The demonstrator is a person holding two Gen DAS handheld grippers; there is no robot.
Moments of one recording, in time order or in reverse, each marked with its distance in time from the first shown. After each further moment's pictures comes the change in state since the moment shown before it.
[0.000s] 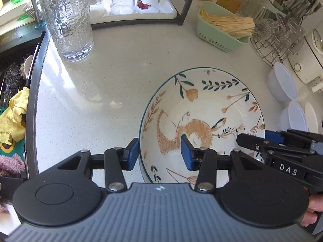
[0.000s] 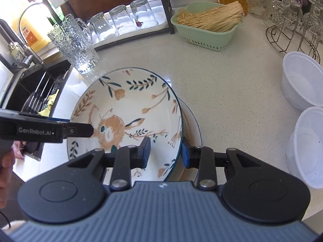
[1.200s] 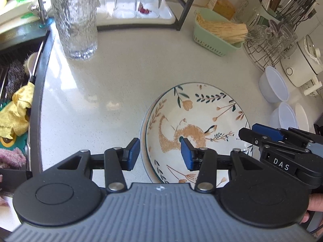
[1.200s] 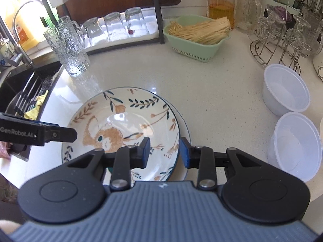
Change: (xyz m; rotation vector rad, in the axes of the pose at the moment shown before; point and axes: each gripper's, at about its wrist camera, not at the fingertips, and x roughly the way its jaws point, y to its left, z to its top) left arm -0.029 0.008 -0.010 -0.015 -0.044 -0.037; right arm -0.023 0.015 -0.005 -0.035 -0.077 -0.121
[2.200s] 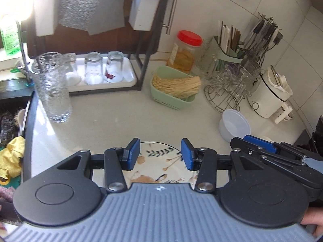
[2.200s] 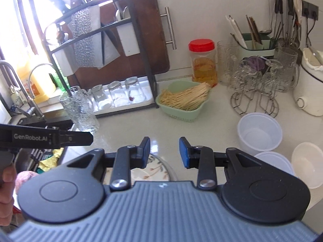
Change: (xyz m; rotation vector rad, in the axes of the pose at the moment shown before) left arm -0.064 -0.069 0.020 0.075 -0.264 -0.100; right arm -0.081 -0.033 0.013 0.079 -0.298 -0.008
